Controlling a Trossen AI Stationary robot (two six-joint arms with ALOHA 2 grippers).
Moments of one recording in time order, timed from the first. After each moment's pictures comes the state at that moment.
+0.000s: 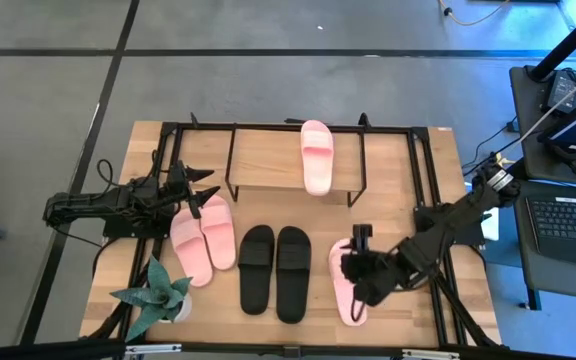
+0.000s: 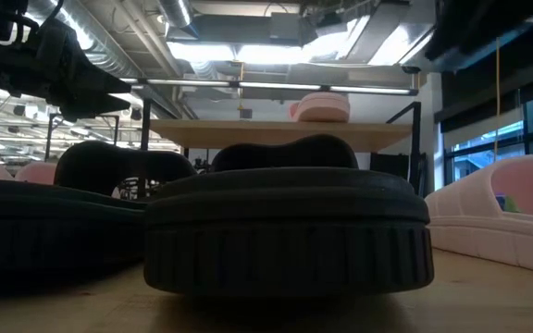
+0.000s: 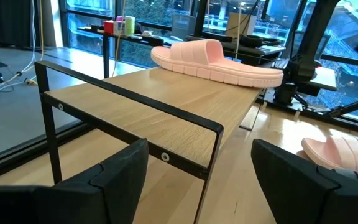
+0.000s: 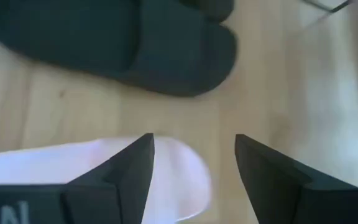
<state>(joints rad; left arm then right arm) 0.07 0.00 0.07 -0.15 -0.40 -0.20 0.68 1.56 1.22 -0.87 0.57 0.45</state>
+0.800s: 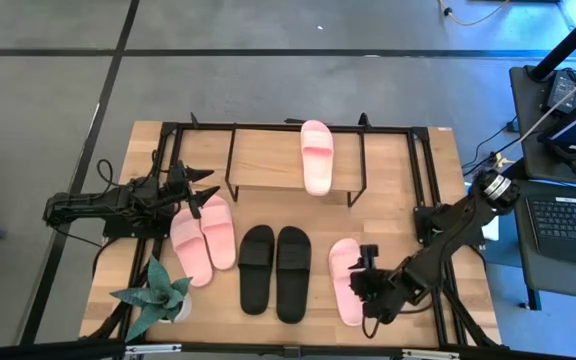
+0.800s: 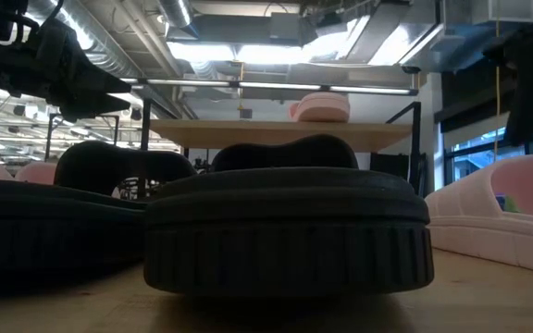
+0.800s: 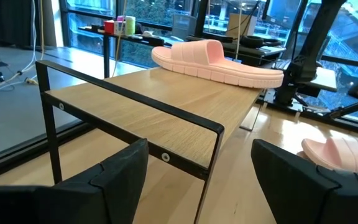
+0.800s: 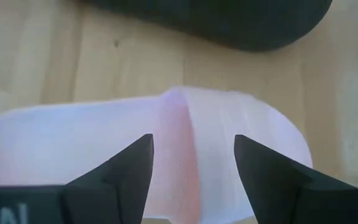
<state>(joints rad) 0.07 0.00 0.07 -0.15 -0.40 -0.21 0.81 1.62 0.98 -0.61 0.53 0.62</state>
